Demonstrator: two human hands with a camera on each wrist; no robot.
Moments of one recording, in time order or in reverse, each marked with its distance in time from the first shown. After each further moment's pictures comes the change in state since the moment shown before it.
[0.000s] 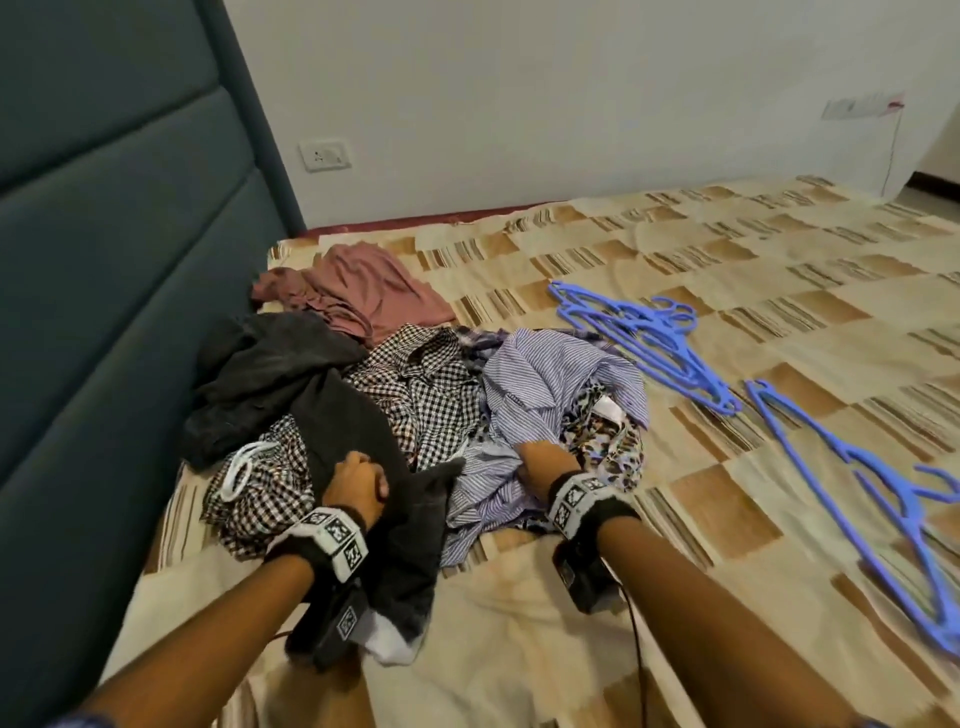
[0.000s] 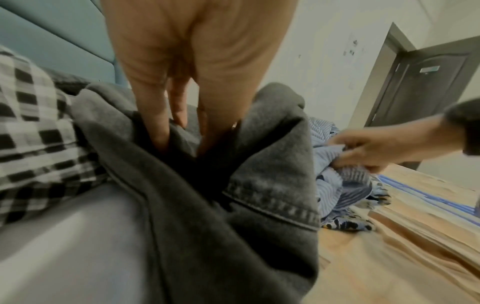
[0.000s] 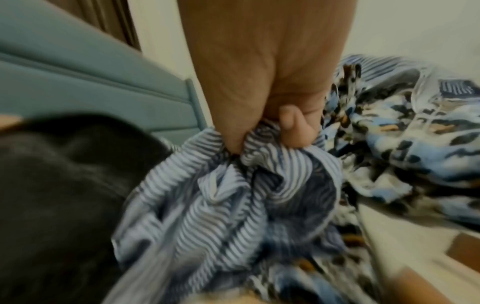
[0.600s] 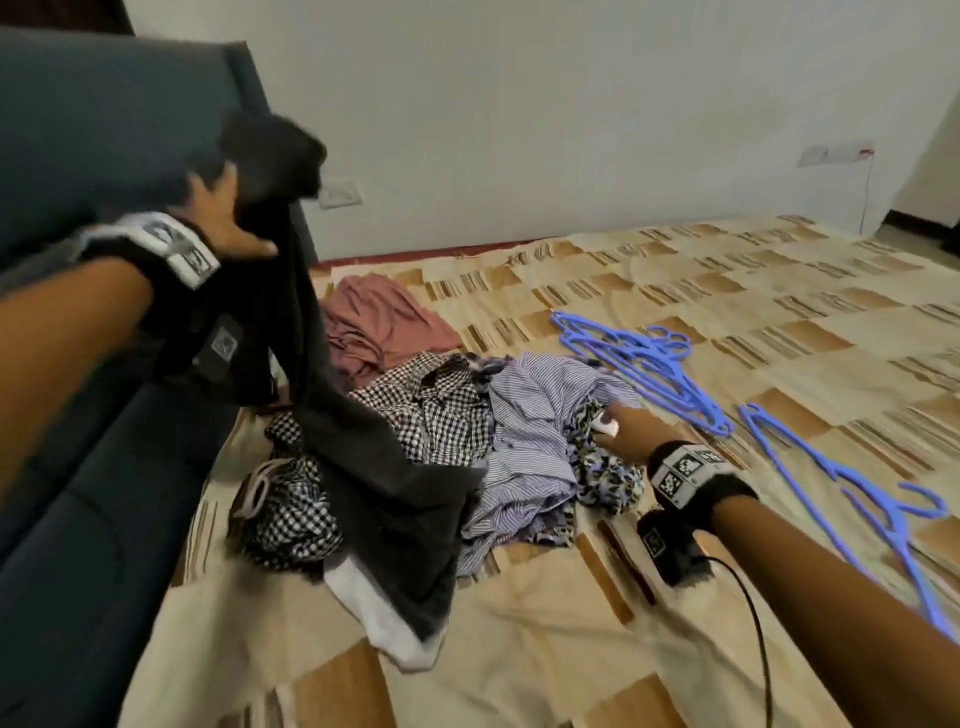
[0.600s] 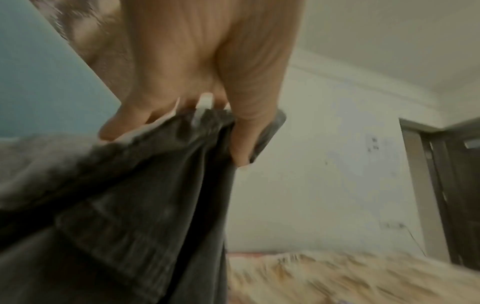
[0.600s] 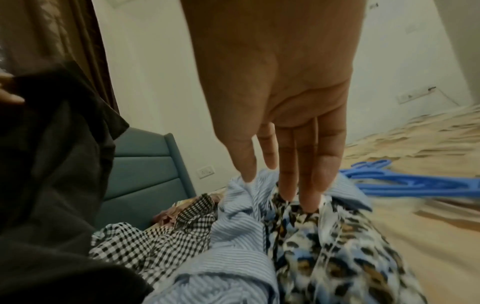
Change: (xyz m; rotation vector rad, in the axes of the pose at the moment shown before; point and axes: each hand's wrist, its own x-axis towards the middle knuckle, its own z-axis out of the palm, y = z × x) left_hand 0.187 -0.070 -0.324 -0.029 0.658 0.105; right_hand -0.061 0.054 -0.097 0.113 0.102 0.270
